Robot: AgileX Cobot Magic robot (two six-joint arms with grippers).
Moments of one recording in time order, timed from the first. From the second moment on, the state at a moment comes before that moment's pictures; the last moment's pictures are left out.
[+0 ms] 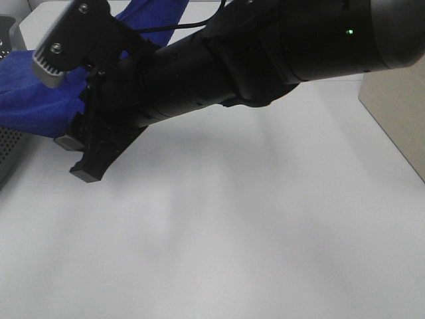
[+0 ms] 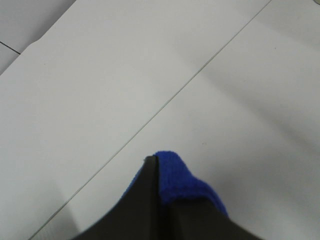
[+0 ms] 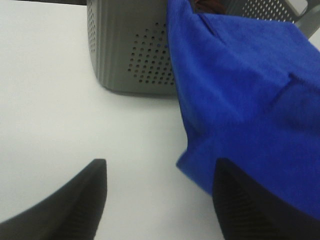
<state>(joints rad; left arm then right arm) -0.74 2.04 -2.23 0.44 1.05 0.00 0.90 1.84 -1.24 1.24 0.17 -1.74</state>
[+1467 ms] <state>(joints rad) -0.74 2.05 -2.23 0.36 1.03 0.05 0.98 2.03 -1.36 0.80 -0.30 -1.84</state>
